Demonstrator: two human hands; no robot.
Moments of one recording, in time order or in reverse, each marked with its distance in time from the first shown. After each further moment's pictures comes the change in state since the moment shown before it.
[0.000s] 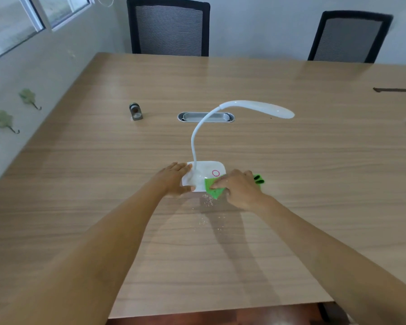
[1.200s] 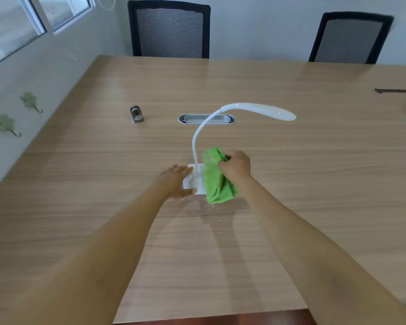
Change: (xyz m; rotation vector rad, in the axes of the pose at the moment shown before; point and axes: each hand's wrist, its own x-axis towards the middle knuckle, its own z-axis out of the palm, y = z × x) left_hand -0.008 0.007 -0.006 -0.018 -0.001 -0.019; right_hand 0.050 -0.016 -0.026 0.563 0.317 0.503
